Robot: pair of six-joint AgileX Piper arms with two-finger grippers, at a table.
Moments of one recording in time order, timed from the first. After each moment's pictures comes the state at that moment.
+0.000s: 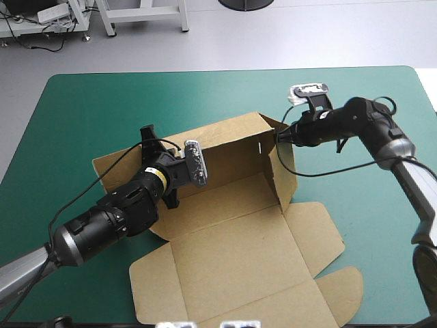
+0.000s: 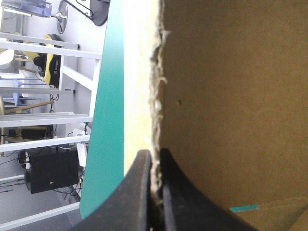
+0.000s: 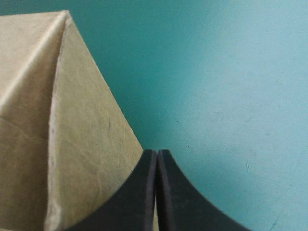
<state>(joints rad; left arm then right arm) -0.85 1.31 -1.03 0.88 0.73 0.04 0.21 1.63 -1.41 0.49 0.80 -0.38</state>
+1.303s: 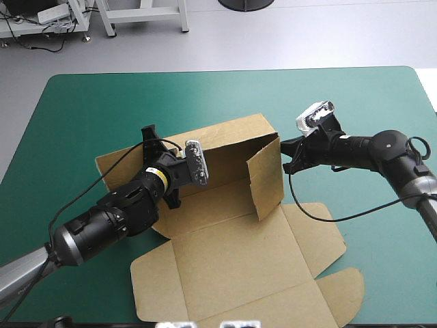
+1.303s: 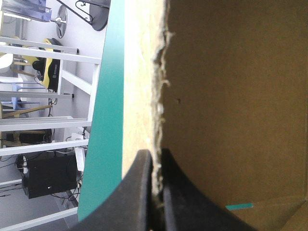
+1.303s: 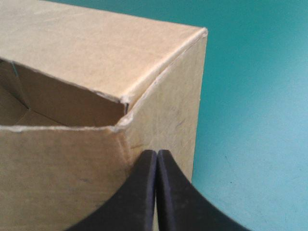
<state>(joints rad) -0.85 1.30 -1.03 0.87 0.71 0.04 0.12 1.44 -1.08 1.05 0.75 -1.19</state>
